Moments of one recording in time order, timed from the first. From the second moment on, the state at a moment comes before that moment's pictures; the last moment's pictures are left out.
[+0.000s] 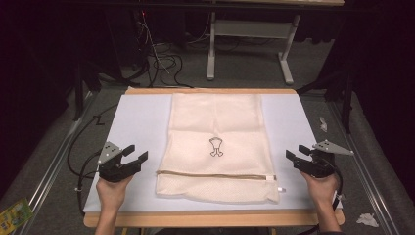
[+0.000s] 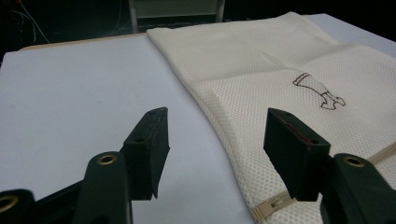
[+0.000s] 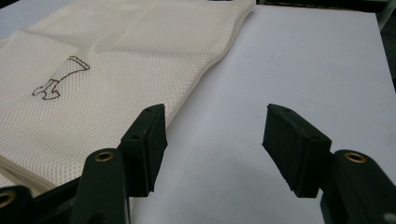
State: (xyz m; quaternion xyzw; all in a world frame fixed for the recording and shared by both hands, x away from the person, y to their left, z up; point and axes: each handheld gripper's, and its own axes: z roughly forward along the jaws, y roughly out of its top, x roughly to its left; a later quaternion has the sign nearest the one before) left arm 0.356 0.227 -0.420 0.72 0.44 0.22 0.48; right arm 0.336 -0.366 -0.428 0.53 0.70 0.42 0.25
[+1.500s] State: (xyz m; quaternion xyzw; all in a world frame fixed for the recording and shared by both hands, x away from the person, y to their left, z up) left arm 0.398 0.231 -0.448 0.69 0.51 0.23 0.46; right arm 0.361 -0.391 -0.453 0.57 0.67 0.39 0.27
